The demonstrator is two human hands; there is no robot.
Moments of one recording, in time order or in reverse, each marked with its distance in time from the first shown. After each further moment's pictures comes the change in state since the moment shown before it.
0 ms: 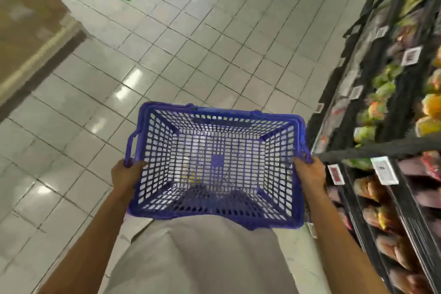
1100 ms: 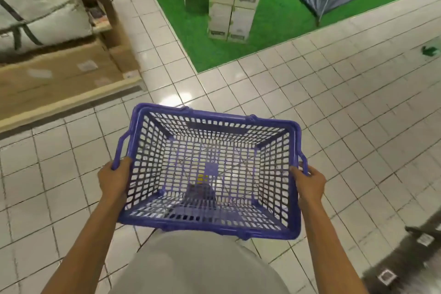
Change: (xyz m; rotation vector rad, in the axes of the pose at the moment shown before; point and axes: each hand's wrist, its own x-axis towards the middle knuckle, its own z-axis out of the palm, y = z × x) left_hand 0.328 0.467 0.106 -0.535 0.464 -0.142; right_hand 0.368 -0.647 0.275 0.130 -0.326 -0.233
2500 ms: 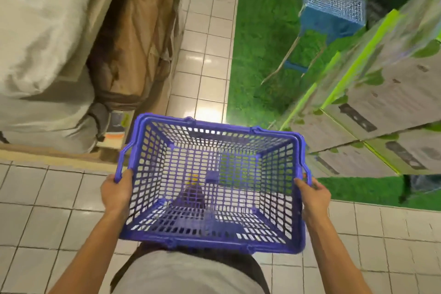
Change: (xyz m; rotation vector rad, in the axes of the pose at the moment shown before) left_hand 0.551 0.448 0.349 -0.237 0.457 -0.353; right_hand 0.444 -0.619 0.705 -0.169 -0.364 -0.147
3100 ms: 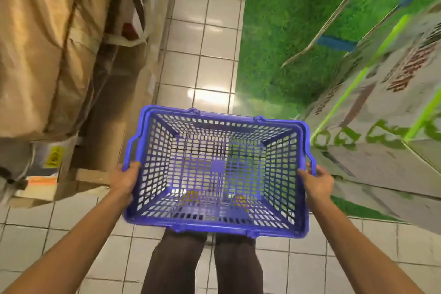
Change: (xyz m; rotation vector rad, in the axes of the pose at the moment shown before) left_hand 0.186 -0.033 0.251 0.112 -0.093 -0.186; right_hand 0.269 0.061 0.184 -0.256 -0.042 0.009
